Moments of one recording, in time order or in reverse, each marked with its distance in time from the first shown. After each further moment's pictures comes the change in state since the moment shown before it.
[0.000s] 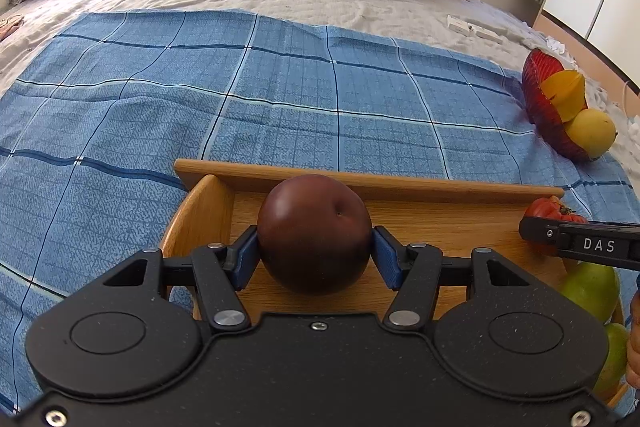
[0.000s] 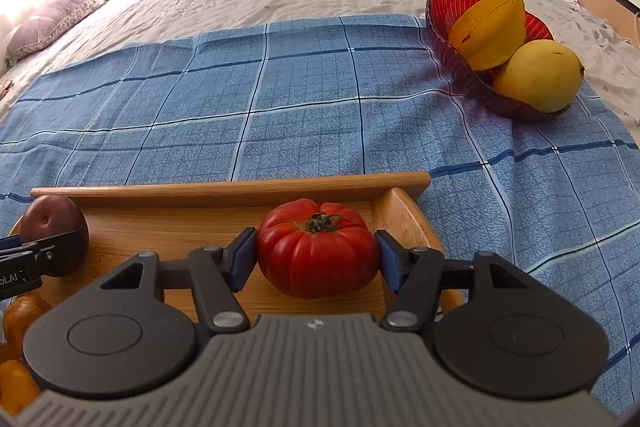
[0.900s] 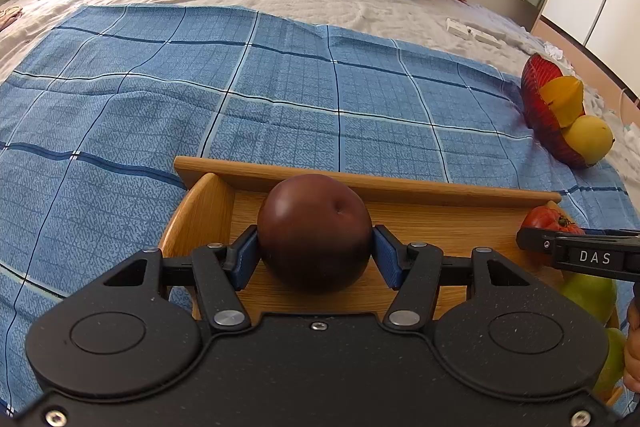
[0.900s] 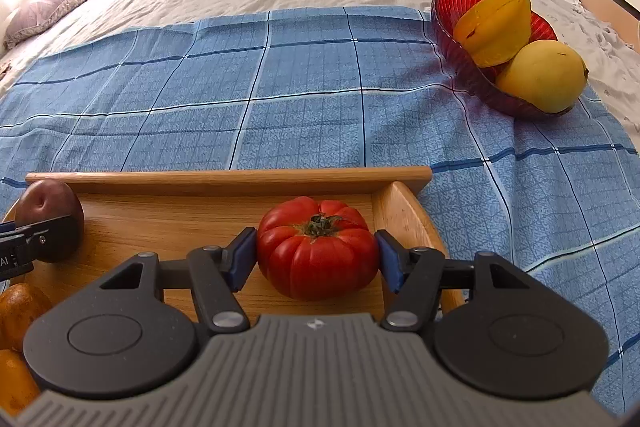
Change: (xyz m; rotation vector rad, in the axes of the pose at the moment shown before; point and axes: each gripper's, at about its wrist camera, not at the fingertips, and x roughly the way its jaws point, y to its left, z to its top) left arm 0.002 0.007 0.001 -0.028 0.002 -0.021; right arm 0.003 0.004 0.000 -0.034 0.029 -0.017
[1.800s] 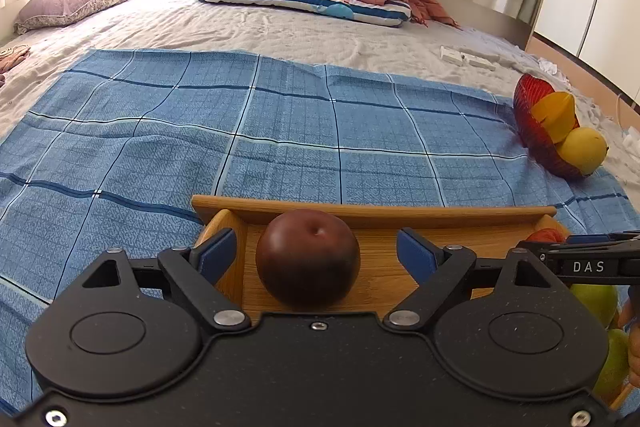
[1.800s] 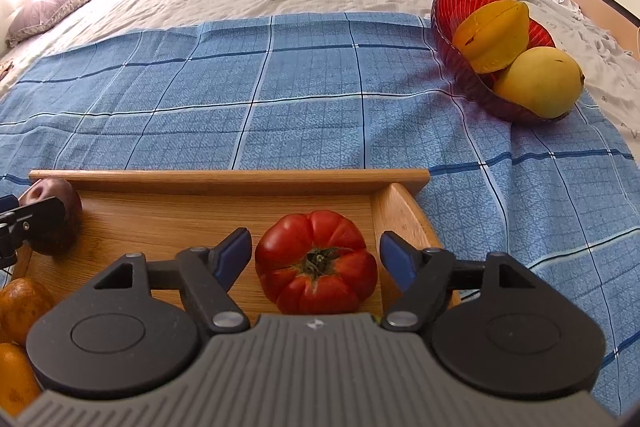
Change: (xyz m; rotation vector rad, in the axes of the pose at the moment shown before) left arm -0.027 -0.004 -0.001 0.047 -0.120 0.021; right arm -0.007 0.001 -0.003 -0.014 -0.022 -0.004
